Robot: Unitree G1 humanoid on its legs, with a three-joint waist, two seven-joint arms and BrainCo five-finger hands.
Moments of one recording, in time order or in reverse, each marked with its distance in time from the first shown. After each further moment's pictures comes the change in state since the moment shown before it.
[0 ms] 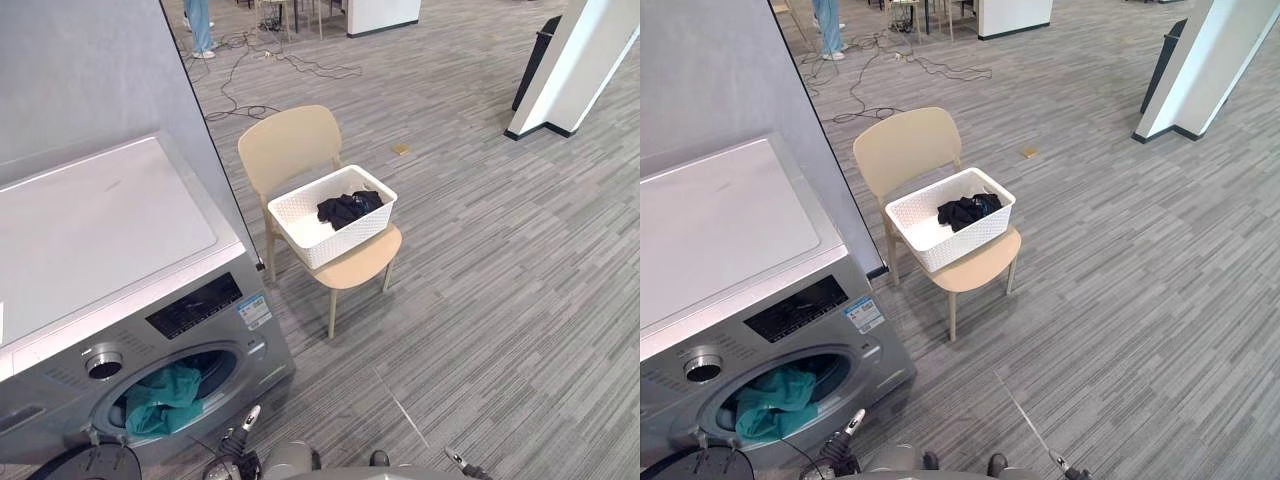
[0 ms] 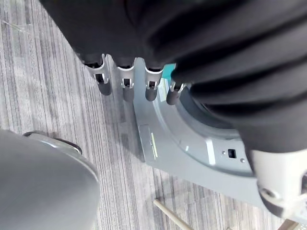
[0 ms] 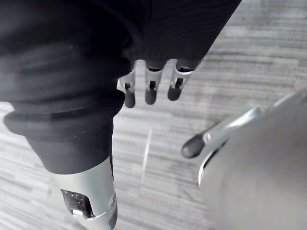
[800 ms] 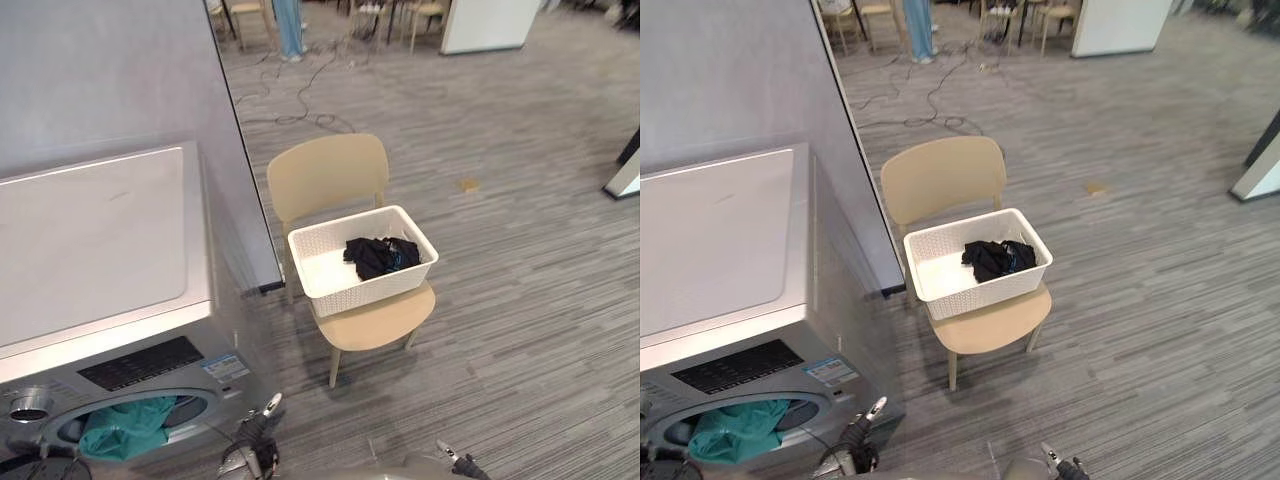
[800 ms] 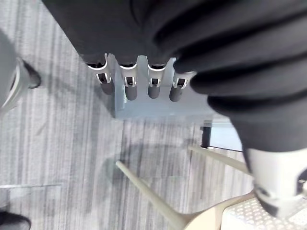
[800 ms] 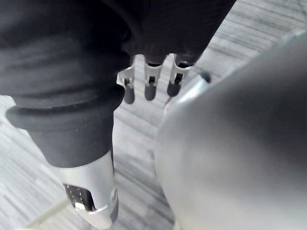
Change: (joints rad) left arm -0.047 -0.091 -0.044 -0.027 0.002 0.003 -0.015; right arm 0.079 0.012 0.006 -0.132 0.006 0.023 0.036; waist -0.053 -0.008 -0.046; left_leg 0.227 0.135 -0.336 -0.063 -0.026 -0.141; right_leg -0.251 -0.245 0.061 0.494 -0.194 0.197
